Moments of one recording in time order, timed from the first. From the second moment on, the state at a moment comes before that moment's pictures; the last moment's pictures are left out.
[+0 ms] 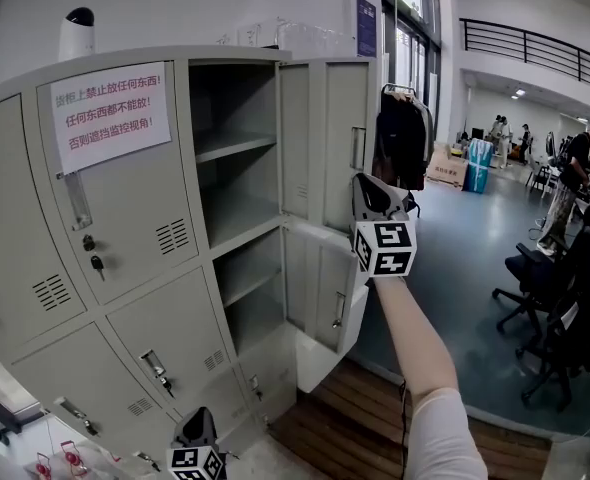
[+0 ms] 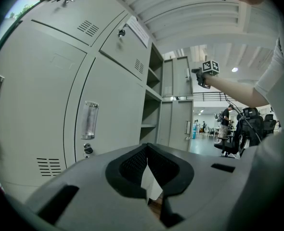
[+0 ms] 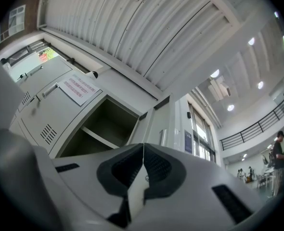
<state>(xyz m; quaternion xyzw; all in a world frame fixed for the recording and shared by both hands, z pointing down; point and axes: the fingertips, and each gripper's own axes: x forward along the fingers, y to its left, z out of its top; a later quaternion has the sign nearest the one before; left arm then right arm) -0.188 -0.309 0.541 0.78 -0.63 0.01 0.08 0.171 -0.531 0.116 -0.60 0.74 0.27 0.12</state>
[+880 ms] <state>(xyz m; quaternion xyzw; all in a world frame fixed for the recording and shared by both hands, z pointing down) -0.188 -0.318 0.528 0.78 -0.63 0.01 0.05 0.076 -0.450 0.313 -0.50 0.84 0.16 0.10</state>
